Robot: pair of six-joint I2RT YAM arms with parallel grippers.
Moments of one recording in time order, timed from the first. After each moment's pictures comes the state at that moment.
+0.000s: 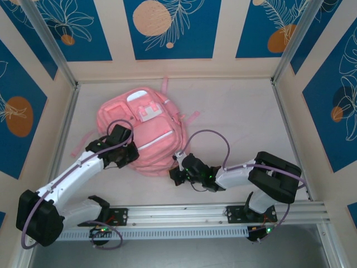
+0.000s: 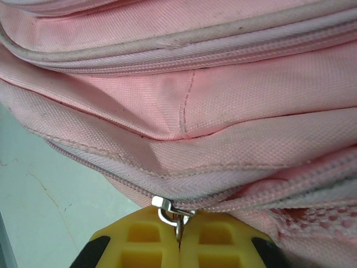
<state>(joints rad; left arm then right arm) -0.47 1.10 0.80 -0.80 0.04 -0.91 1.05 1.54 0.47 0.43 -0.03 0.55</state>
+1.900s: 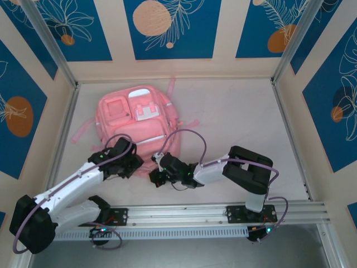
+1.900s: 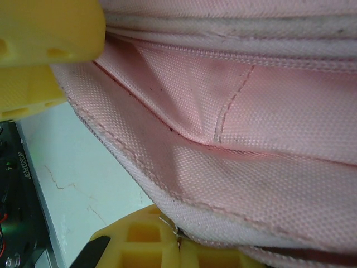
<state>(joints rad) -0.60 1.01 0.63 -0.73 0.02 -1.30 1.15 1.81 0.77 0.39 -0.12 0.66</state>
